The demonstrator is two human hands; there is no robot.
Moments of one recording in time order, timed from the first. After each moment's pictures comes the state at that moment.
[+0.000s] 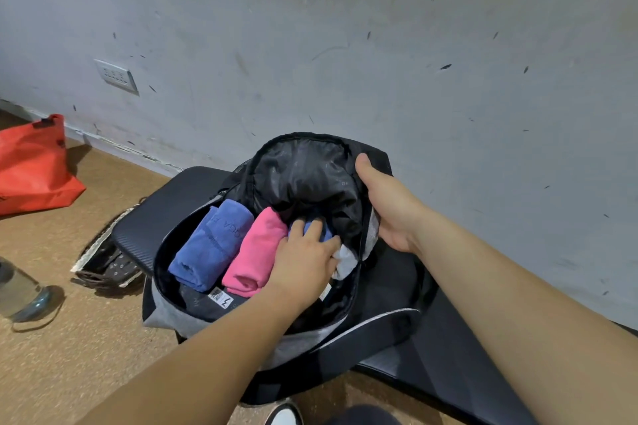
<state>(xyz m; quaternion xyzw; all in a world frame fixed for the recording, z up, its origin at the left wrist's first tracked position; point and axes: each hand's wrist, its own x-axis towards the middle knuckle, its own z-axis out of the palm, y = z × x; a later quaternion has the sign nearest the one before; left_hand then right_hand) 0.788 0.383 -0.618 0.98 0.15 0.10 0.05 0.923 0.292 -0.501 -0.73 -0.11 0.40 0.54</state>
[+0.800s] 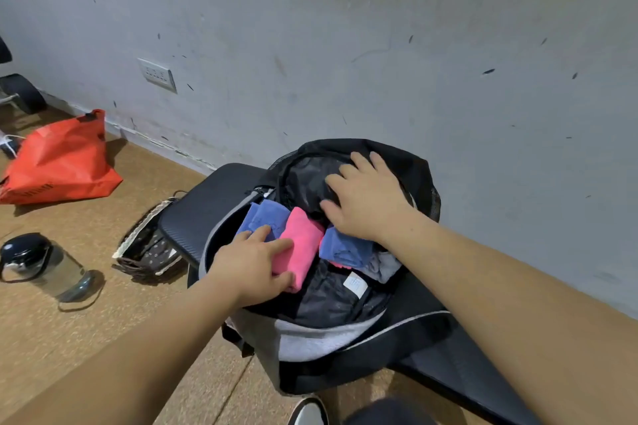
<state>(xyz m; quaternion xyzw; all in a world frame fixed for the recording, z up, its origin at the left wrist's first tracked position) 0.677 0.475 -0.582 0.95 0.27 -0.09 0.10 0.871 0.353 -0.505 -0.83 -0.55 -0.14 -0.03</state>
